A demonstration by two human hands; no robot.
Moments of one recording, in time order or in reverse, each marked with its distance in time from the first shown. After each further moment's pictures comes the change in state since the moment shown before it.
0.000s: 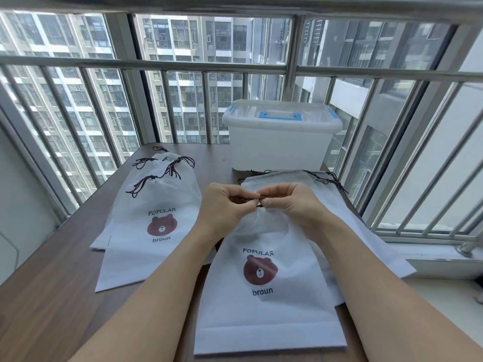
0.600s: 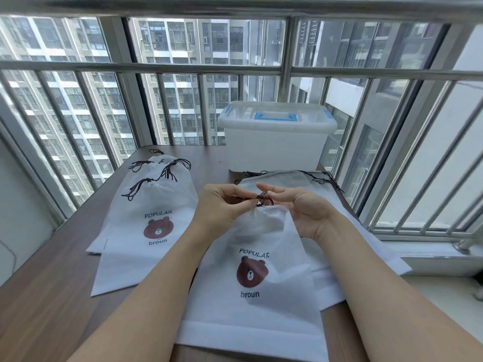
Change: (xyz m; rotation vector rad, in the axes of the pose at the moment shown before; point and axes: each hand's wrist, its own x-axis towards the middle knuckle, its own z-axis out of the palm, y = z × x) left_hand 0.001 0.003 0.001 -0.160 -0.037 -0.011; right_hand -0.006 -0.015 -0.012 0.498 -0.210 0.388
